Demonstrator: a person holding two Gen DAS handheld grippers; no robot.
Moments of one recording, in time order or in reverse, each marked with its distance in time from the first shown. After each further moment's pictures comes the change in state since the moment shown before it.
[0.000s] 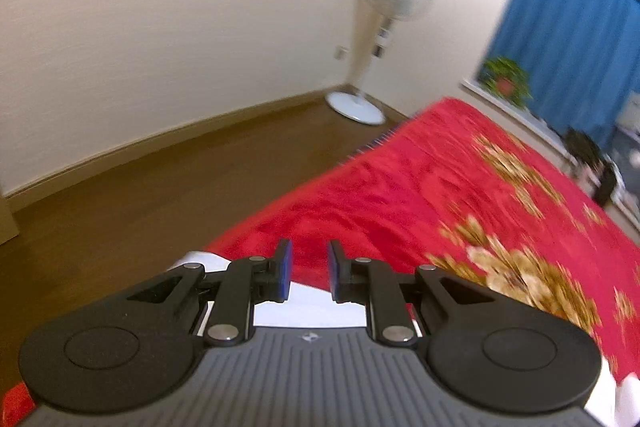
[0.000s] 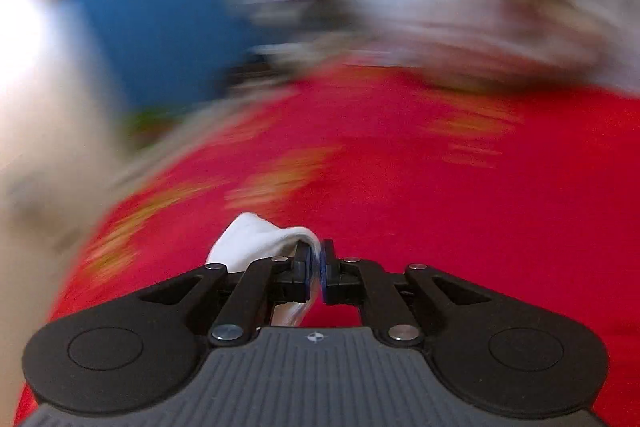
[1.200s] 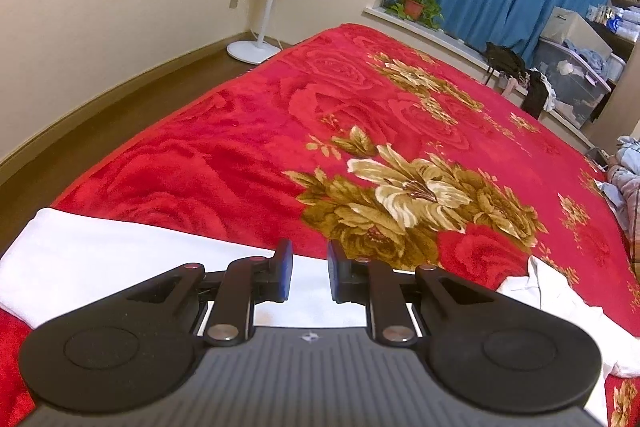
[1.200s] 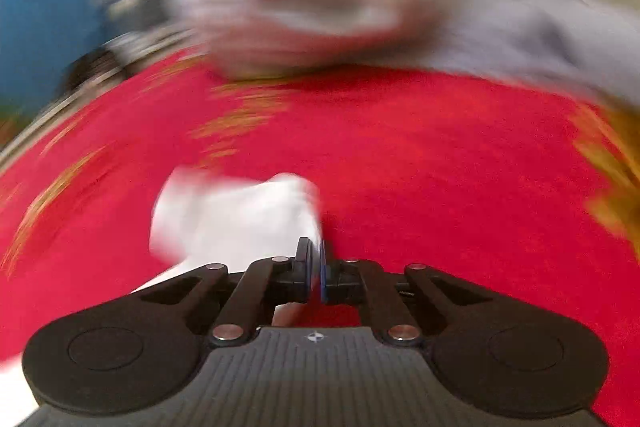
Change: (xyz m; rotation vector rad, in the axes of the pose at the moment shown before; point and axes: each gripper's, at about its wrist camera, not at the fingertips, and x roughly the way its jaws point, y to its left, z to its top) left arm 0.027 -0.113 -0.061 0.184 0.149 -0.202; right arm 0.060 -0.160 0.022 0.040 -0.027 -0.371
